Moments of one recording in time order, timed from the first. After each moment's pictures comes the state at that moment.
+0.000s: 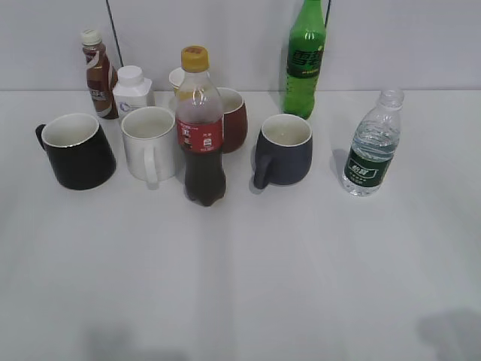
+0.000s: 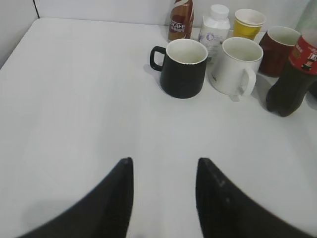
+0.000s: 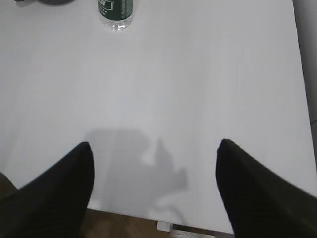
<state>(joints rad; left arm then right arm) 0.03 -0.01 -0.52 -0.07 1.06 -0.04 0.27 0.25 -0.55 -0.12 1.03 0.00</state>
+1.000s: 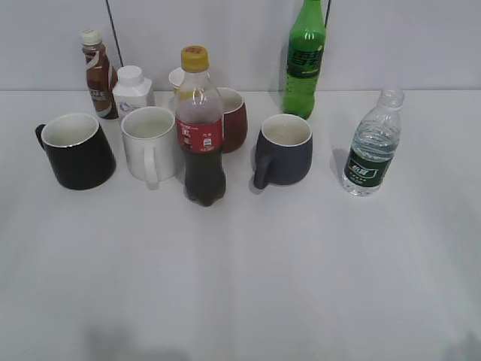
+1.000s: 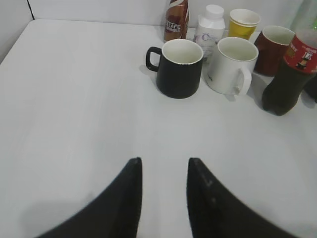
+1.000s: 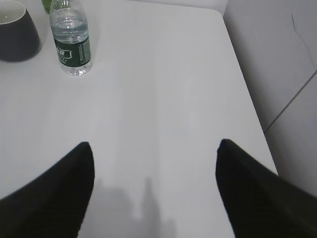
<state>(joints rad) 0.02 -0.01 -0.52 -0.08 1.06 -0.03 0.27 0.25 -0.55 -0.12 1.03 0.00</state>
